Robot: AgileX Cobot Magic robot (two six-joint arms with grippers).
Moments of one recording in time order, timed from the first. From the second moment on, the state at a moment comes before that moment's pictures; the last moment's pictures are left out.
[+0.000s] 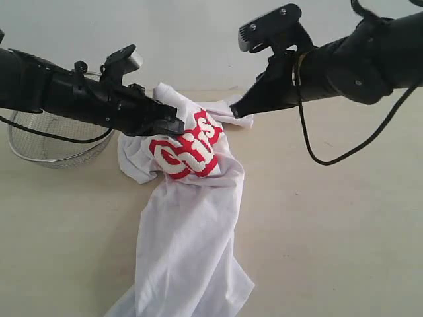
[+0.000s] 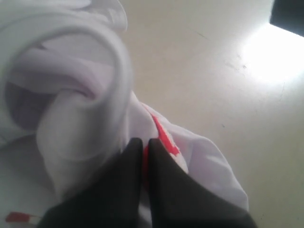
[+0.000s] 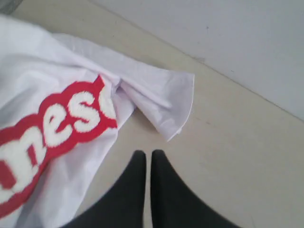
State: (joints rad) left arm -0.24 1.98 -1.21 -1.40 0.64 1.33; right arm 0.32 1.76 -1.14 -0.47 0.09 0.27
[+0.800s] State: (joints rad) left arm -0.24 1.98 -1.21 -1.40 0.64 1.33; right arm 0.32 1.64 -1.14 0.36 0.51 -0.32
